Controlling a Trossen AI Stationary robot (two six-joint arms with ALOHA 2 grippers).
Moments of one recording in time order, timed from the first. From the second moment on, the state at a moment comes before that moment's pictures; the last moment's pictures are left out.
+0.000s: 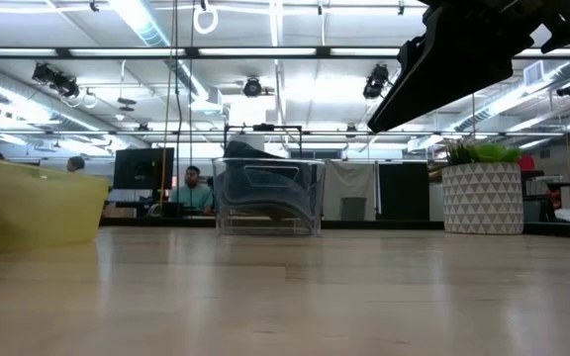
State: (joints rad) left arm -0.99 1.51 1.13 -1.09 -0.37 -1.71; right arm 0.54 1.67 0.99 -0.22 0.53 0.31
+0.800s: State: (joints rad) left arm -0.89 1.60 0.99 -0.93 -0.30 -1.66; right arm 0.54 1.66 0.99 -0.22 0.53 0.31
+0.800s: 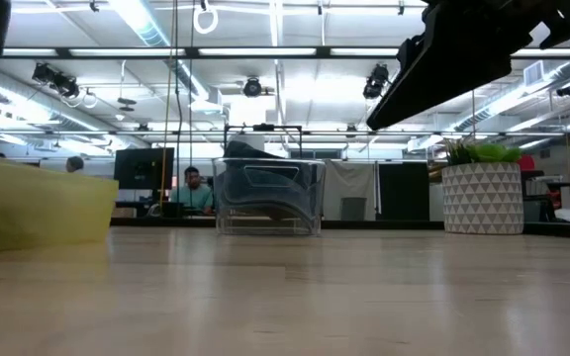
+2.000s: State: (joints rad) left arm -0.77 1.31 1.42 -1.52 -0.98 -1.04; right arm 0.55 1.23 1.07 -0.27 0.51 0.04
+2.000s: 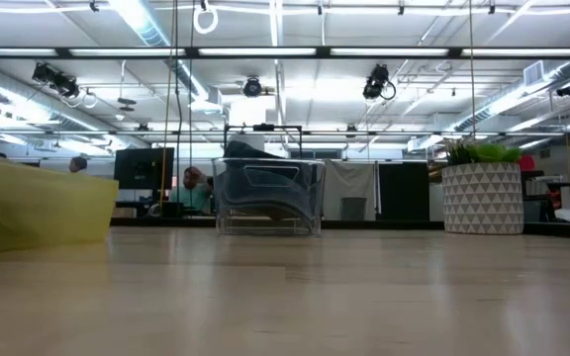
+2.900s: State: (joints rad) left arm -0.11 0.72 0.46 -0.03 -0.28 -0.09; right arm 0.45 0.90 1.02 -0.38 0.46 -0.06
